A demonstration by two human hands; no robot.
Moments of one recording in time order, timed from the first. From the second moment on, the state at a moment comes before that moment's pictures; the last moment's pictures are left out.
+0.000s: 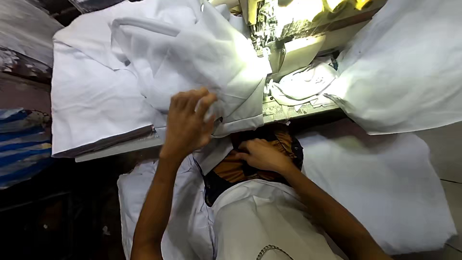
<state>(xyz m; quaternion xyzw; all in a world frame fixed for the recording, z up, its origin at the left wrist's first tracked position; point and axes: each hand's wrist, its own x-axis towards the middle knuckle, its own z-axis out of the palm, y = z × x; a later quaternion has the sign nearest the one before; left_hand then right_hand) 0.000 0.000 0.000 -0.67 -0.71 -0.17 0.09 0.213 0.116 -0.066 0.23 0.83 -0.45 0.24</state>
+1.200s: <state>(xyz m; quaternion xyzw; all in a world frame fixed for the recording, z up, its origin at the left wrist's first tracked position) 0.111 0.013 0.013 -0.61 -0.67 -0.36 0.21 0.232 0.137 -0.032 0.30 0.65 -0.60 -0.36</state>
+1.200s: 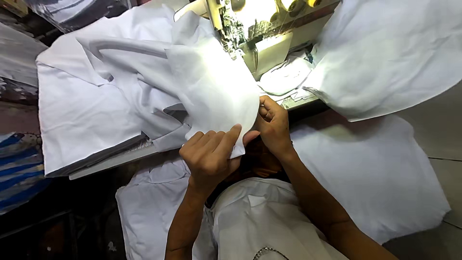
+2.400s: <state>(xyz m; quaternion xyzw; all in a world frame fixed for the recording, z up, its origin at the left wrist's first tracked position) 0.147 0.040 -0.022 -0.53 -0.79 -0.24 0.17 0.223 0.126 -0.054 0.34 0.66 -0.53 -0.41</state>
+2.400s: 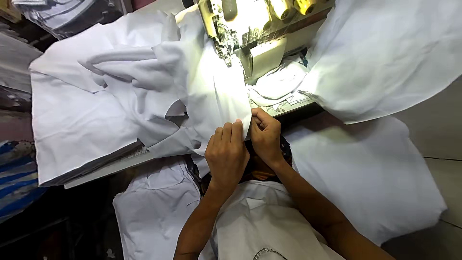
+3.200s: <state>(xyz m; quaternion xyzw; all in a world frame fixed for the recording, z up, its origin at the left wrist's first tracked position) 0.151 0.038 -0.023 -0.58 -0.75 -0.29 0.12 0.223 0.130 -0.052 0.34 0.67 -0.52 -0.41</state>
